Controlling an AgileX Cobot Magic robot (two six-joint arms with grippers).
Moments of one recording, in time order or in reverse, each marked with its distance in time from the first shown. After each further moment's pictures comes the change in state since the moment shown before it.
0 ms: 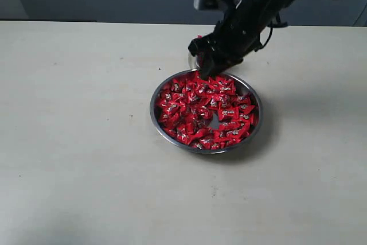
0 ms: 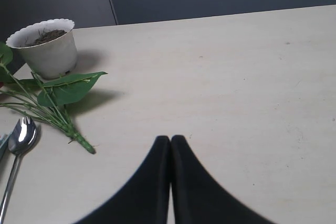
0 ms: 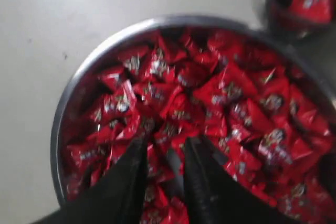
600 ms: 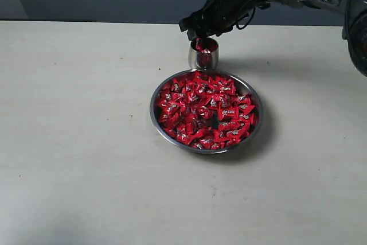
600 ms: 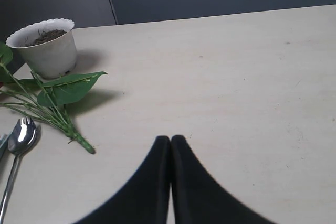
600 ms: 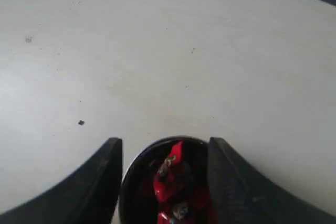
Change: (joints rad) left arm 0.000 0.000 0.000 0.000 0.000 0.000; right arm 0.000 0.239 -0.303 -0.109 -0.367 0.043
